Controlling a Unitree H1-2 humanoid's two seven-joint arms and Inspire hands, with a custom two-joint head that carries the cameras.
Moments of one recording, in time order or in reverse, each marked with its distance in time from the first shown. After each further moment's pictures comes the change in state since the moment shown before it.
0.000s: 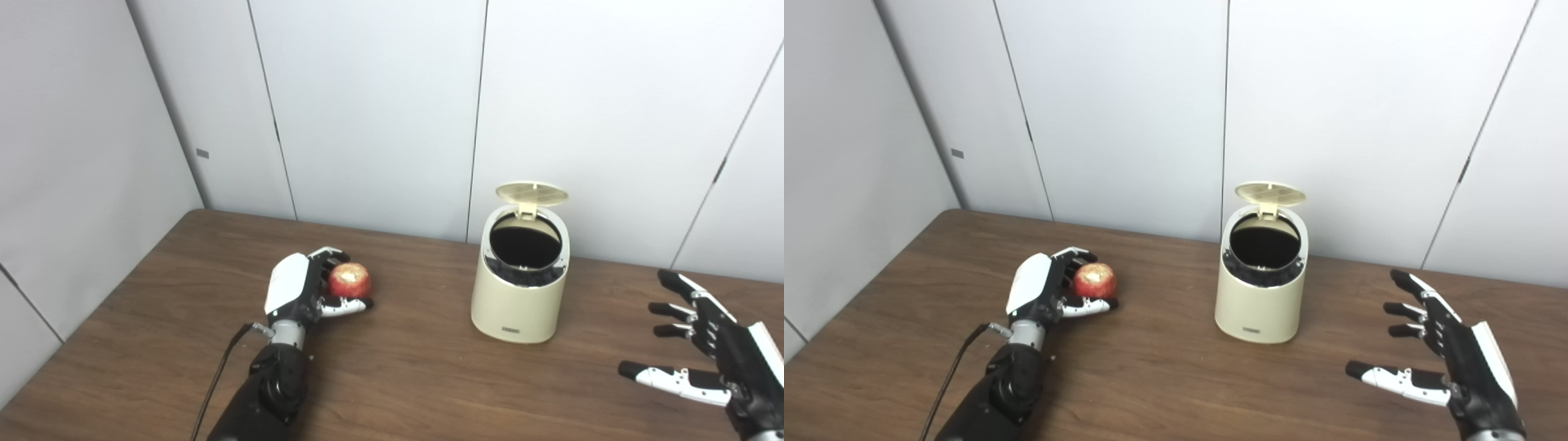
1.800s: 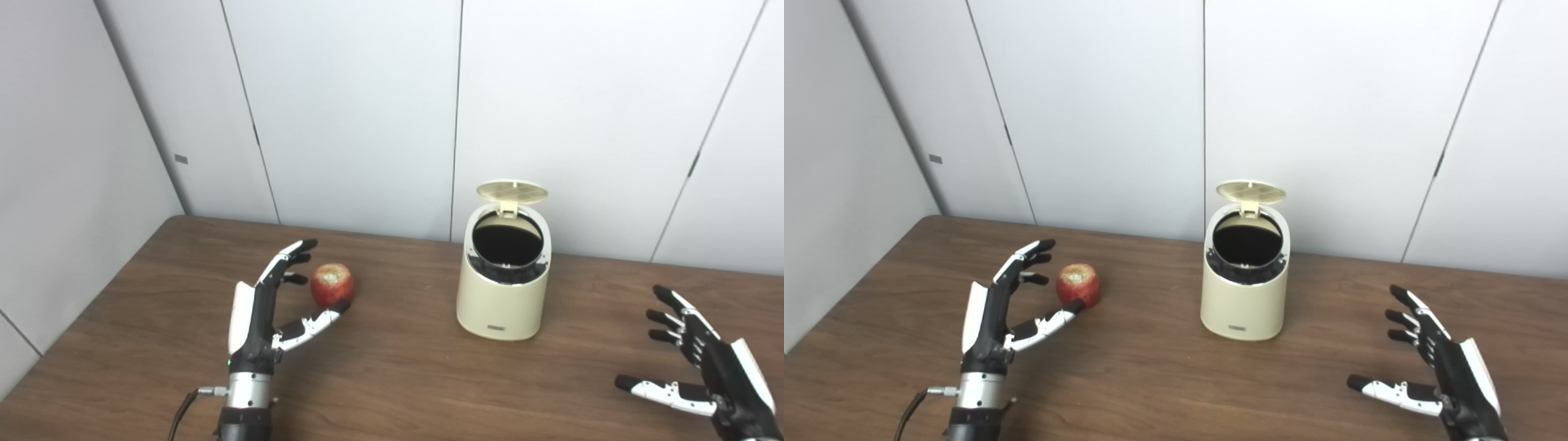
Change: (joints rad) left arm 0.239 -0.169 0.315 -0.307 -0.158 -0.465 -0.065; right arm -0.029 -0.007 -0.034 0.355 0.044 -0.350 -0.018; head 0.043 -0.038
